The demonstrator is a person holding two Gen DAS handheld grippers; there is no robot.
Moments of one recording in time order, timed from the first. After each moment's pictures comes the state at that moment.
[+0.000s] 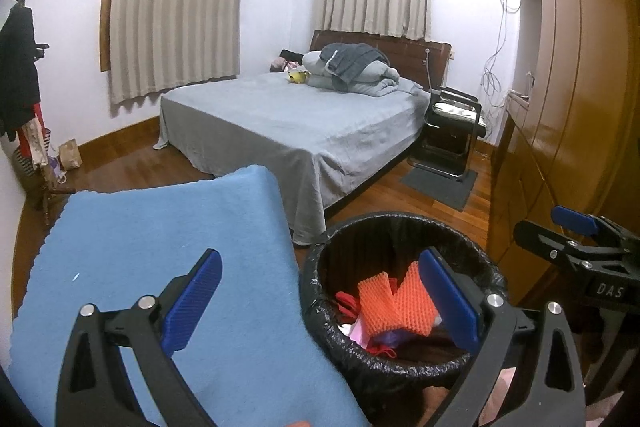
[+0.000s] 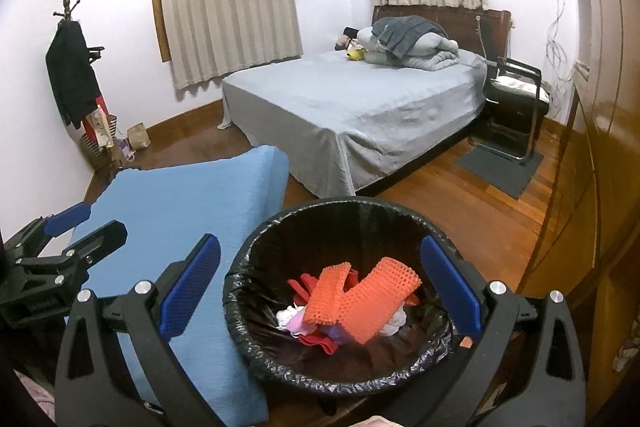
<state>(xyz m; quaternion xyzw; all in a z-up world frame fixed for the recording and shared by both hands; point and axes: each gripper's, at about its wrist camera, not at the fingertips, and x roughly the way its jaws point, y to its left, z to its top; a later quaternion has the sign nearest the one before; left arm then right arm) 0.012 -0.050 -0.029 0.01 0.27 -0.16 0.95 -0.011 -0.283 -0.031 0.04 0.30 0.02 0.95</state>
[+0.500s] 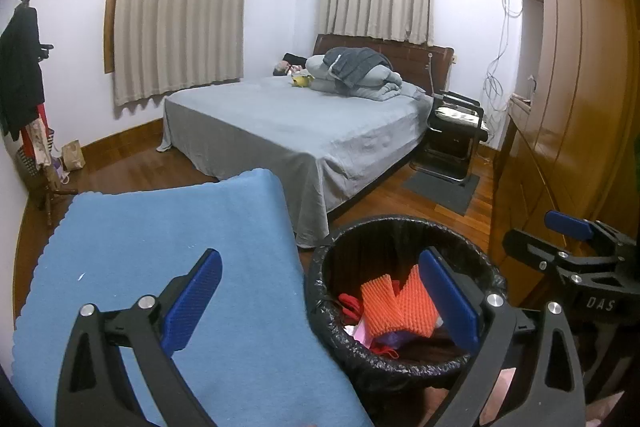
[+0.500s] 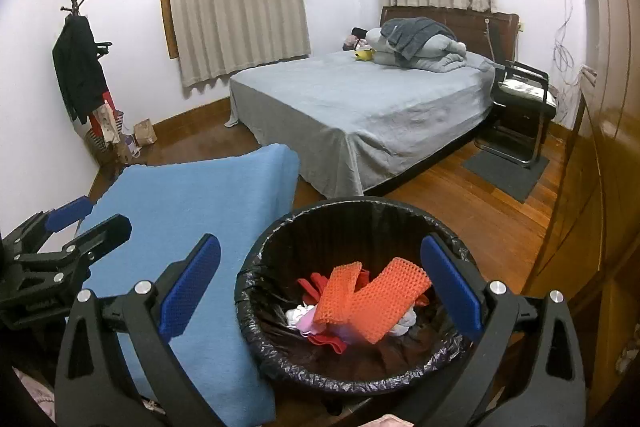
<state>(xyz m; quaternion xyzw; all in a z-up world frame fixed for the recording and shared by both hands) 0.009 -0.043 -0.025 0.00 0.27 -0.15 0.95 -0.011 -0.270 -0.029 0.03 0.30 0.03 0.95</state>
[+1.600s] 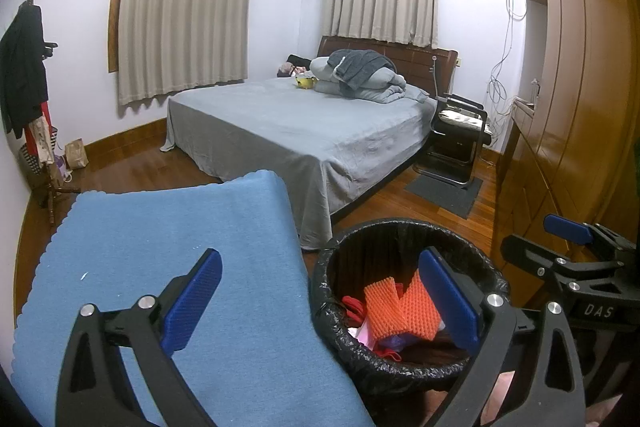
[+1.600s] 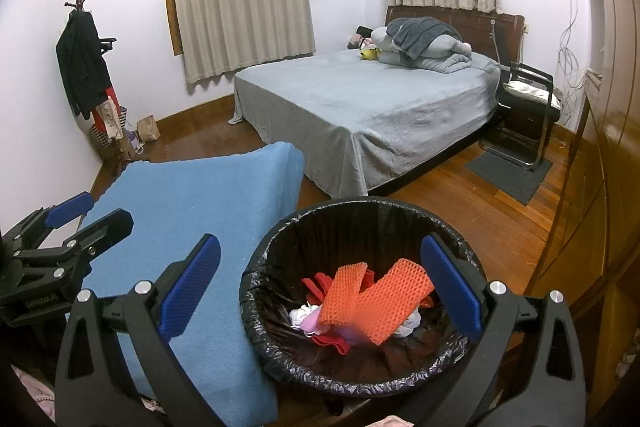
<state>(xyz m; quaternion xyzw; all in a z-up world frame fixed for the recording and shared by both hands) 0.011 -0.040 -0.023 0.00 0.27 -0.15 0.95 -0.008 -0.265 -0.027 0.03 0.30 0.03 0.95</state>
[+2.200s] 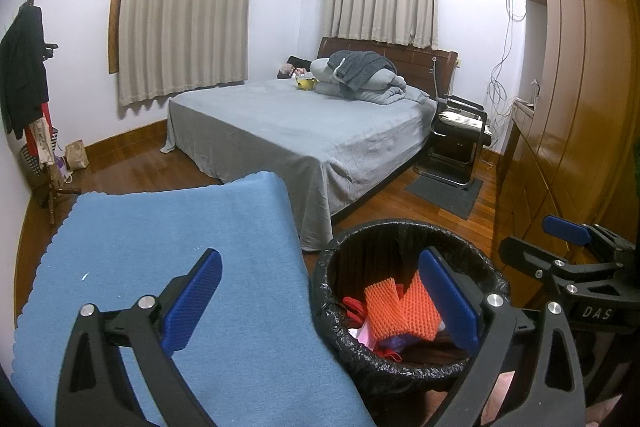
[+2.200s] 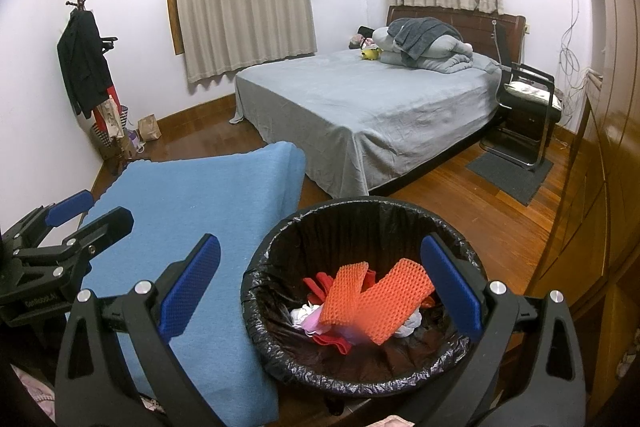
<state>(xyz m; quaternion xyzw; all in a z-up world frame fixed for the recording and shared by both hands) 0.011 -0.040 -0.025 0.00 0.26 -0.15 0.95 -0.008 -0.264 -0.027 0.03 0.30 0.03 0.95</state>
